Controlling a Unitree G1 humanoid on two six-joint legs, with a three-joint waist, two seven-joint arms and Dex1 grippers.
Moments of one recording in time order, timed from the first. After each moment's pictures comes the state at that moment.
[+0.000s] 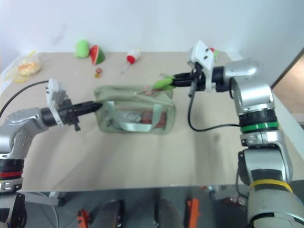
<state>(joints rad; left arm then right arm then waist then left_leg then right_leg) -0.53 0.67 0.15 0.02 -0.57 0.57 -1.03 -1.05 -0.76 0.12 0.43 0.19 0.22 1.28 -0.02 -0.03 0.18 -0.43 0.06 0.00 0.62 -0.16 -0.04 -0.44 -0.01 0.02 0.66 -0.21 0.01</state>
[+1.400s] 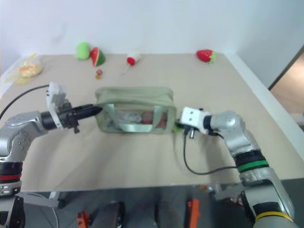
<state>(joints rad) -0.48 0.67 0.17 -0.01 -0.60 0.64 -0.99 -0.67 -0.73 0.19 0.37 -0.06 -0.01 1.08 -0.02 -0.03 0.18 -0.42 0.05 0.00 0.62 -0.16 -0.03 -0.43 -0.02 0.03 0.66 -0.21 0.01</state>
